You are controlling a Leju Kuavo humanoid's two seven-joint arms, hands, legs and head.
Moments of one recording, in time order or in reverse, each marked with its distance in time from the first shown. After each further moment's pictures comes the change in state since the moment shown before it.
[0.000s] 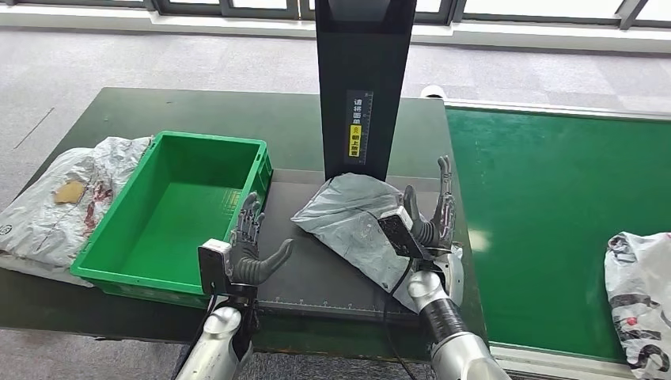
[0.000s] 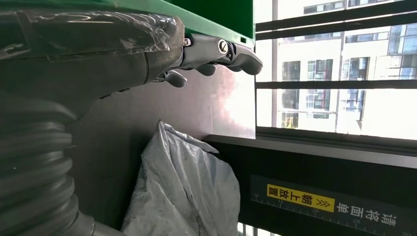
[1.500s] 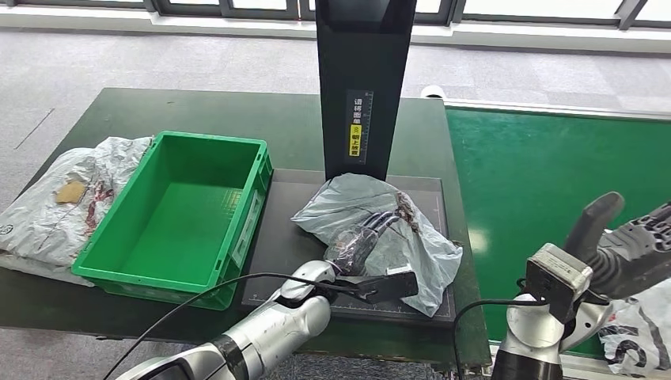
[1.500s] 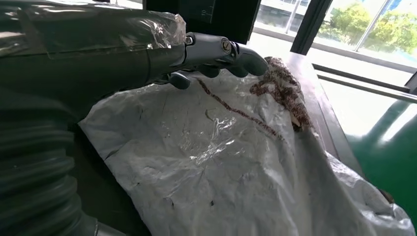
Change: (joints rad) left arm -0.393 -0.053 -0.757 0.429 -0.565 0.234 0.533; right arm 0.315 0.031 -0.124 -1.113 -0.051 -0.003 0.000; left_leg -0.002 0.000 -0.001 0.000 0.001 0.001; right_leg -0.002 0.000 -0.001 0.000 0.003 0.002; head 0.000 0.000
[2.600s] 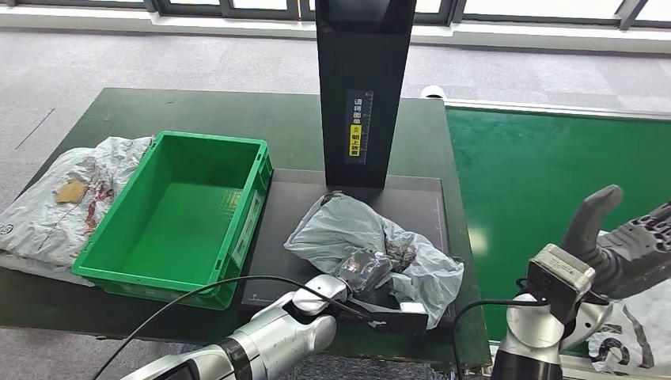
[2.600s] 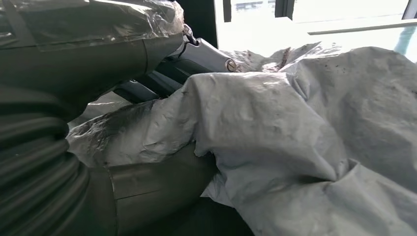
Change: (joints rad) left arm -0.023 0.000 -0.214 0.055 -0.076 -0.085 0.098; right arm 0.000 0.000 0.008 -0.001 -0.012 0.000 0.000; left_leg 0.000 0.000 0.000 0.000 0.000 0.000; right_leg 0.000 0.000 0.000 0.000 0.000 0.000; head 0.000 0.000
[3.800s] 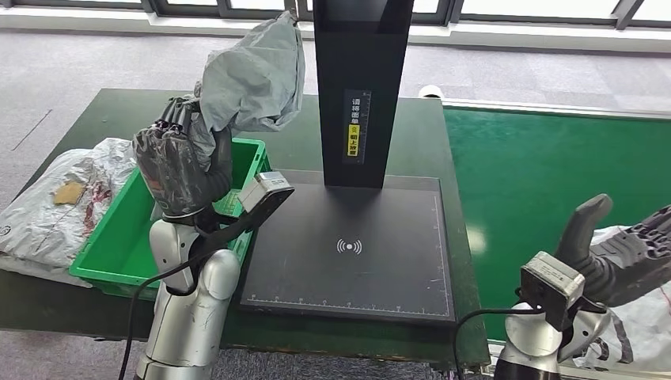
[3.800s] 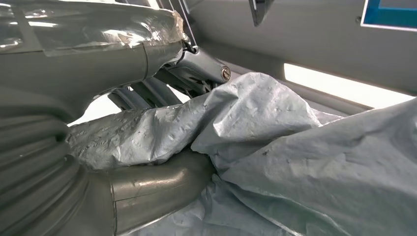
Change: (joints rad) left arm 0.279 0.018 0.880 -1.093 -0.635 0.440 -0.108; right arm 0.041 -0.007 -0.002 -0.005 0.017 0.000 0.000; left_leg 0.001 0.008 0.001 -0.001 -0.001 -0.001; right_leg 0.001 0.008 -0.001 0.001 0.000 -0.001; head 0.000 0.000
